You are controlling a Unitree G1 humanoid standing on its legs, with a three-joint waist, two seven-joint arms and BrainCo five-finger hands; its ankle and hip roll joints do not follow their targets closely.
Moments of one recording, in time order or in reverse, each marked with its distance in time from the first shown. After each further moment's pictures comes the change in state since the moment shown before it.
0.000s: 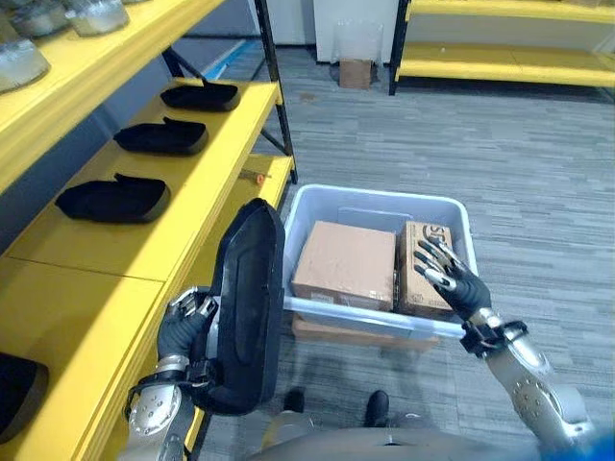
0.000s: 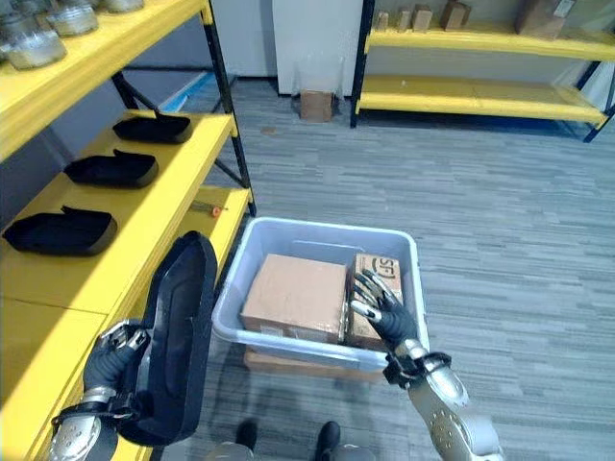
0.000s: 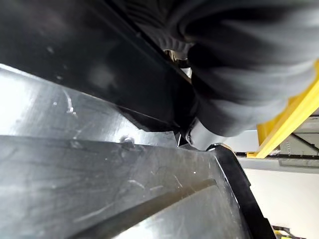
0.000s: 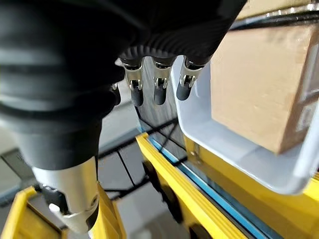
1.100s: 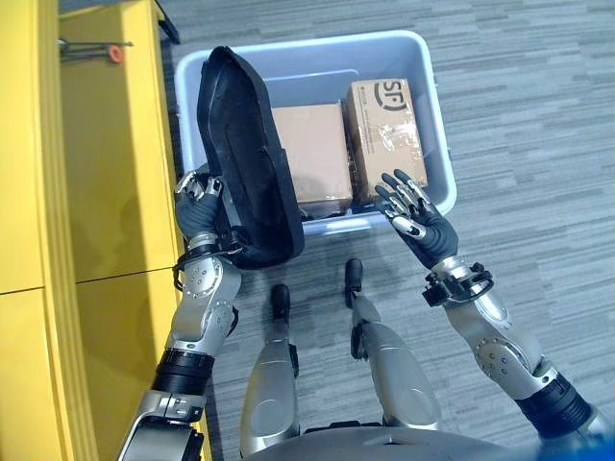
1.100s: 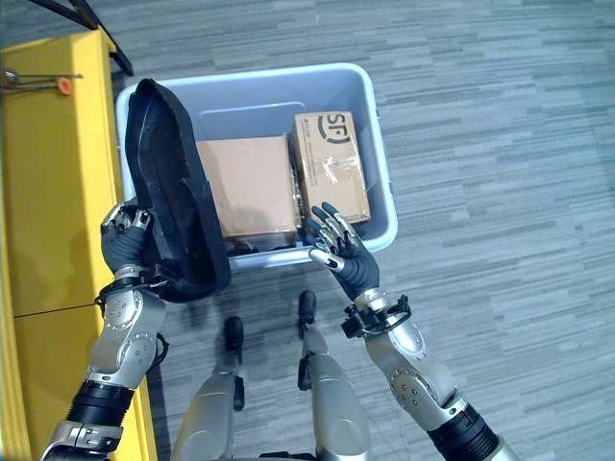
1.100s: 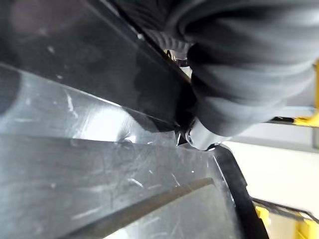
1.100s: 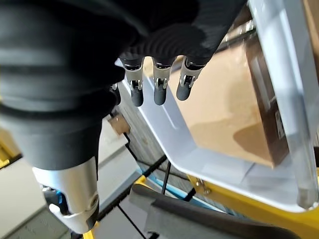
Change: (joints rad) left arm -0.531 0.056 -0.085 0.099 -0.074 -0.105 0.350; right arm -0.248 0.035 0.221 -0.118 0.078 -0.146 -0.164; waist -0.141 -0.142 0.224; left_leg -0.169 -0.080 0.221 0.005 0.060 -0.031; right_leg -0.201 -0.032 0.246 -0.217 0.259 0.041
